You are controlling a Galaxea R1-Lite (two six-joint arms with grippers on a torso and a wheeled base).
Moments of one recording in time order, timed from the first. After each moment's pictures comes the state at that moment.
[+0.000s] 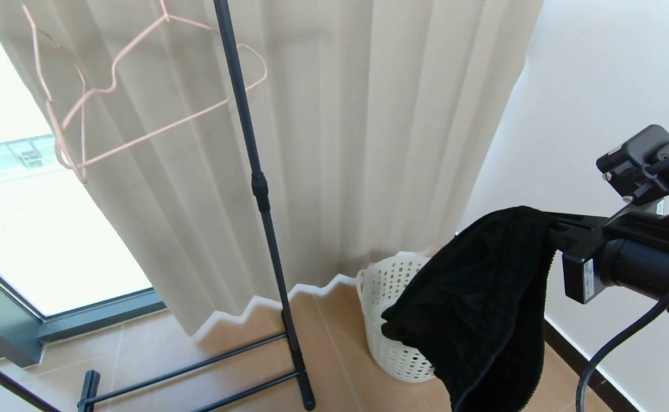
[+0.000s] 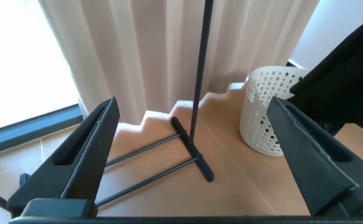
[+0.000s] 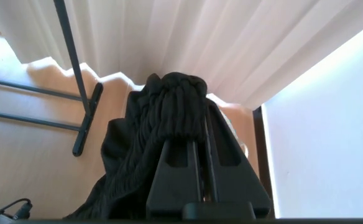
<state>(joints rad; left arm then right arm) -0.01 0.00 -0.02 0.03 -0.11 0.00 0.58 1.28 -0.75 -0.26 -0.26 -0.24</state>
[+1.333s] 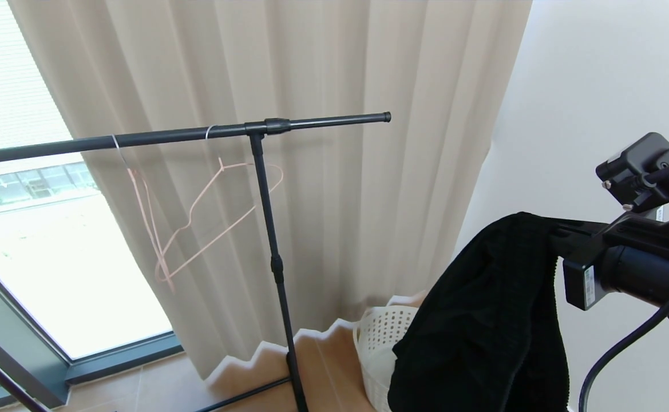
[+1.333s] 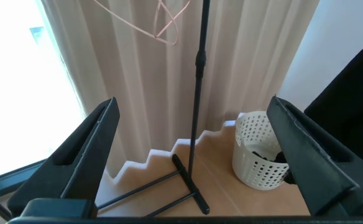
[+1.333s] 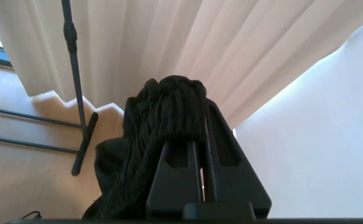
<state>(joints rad) -0.01 0.00 -0.02 0.03 -0.11 0.00 0.58 1.27 -0.73 -0.27 -0.26 -0.24</state>
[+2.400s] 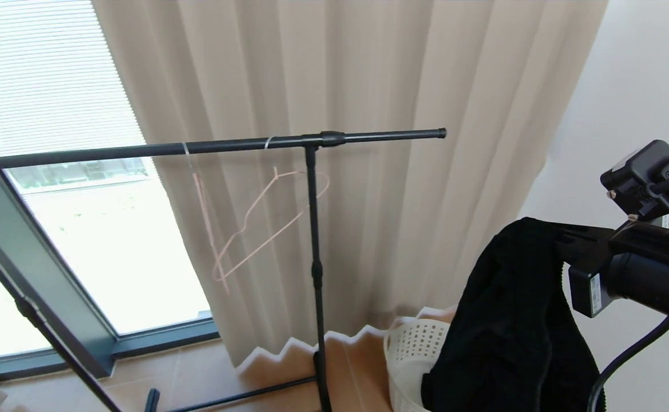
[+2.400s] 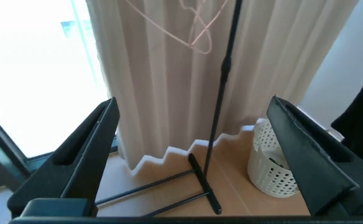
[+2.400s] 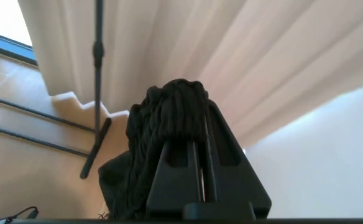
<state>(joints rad) -0.01 0.00 -0.02 0.03 -0.11 0.00 0.58 1.25 -0.71 -0.27 -0.27 -0.26</state>
